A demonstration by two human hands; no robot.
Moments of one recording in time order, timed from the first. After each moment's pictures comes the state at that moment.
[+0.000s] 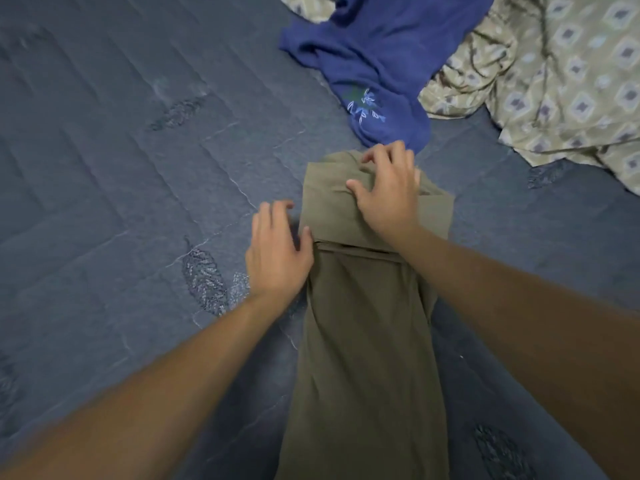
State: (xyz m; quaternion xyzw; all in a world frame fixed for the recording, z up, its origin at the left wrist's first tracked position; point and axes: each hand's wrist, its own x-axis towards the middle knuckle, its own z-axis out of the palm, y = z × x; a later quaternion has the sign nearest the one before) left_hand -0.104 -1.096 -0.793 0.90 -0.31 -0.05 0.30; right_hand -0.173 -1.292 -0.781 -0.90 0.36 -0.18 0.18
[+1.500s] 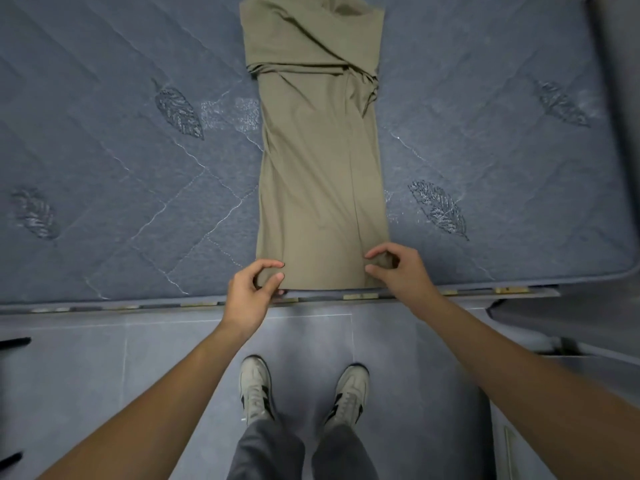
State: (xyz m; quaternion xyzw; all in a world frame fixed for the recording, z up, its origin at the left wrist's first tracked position) left_hand -0.385 -0.771 -0.820 0.77 -0.13 -0.43 0.46; right_hand -0.598 -0.977 -0.822 -0.66 0.50 -0.05 0.56
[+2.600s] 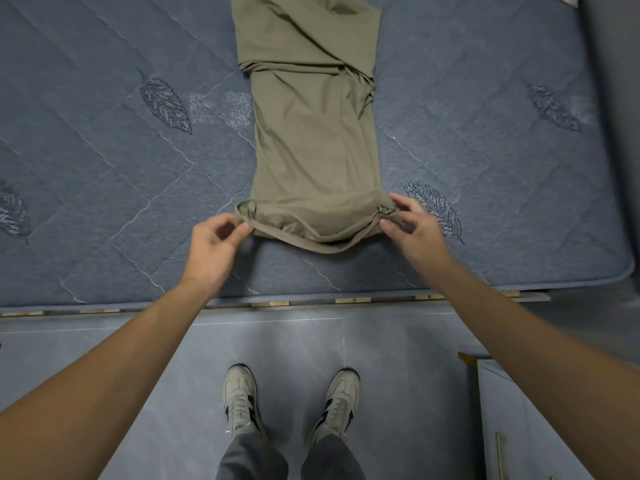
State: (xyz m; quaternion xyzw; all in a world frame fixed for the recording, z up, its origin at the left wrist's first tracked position) left_hand -0.323 -0.817 -0.789 0.77 -0.23 -0.34 0.49; right_hand -0.581 -1.034 -0.805 -0.69 0.44 -0.16 0.55
